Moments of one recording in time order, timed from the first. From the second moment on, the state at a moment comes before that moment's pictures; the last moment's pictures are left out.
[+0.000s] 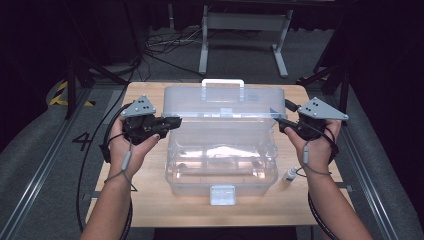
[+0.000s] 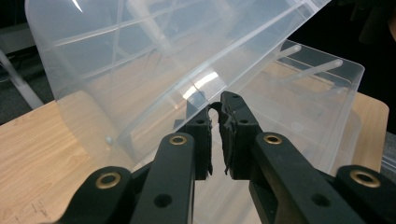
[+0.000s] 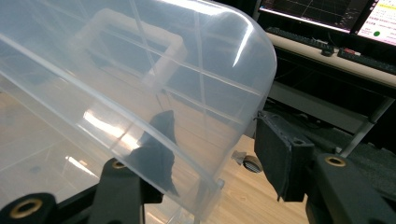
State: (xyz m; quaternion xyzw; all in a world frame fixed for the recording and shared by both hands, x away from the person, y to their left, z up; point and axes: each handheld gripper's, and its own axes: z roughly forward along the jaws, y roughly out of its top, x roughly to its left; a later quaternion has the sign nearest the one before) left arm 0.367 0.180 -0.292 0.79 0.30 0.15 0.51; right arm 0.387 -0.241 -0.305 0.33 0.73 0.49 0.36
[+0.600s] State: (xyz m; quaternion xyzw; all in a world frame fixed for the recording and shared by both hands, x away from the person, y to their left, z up) left arm 0.338 0.214 -0.311 0.79 0.32 0.17 0.49; right arm 0.382 -0.245 -0.300 0.32 0.74 0.46 0.38
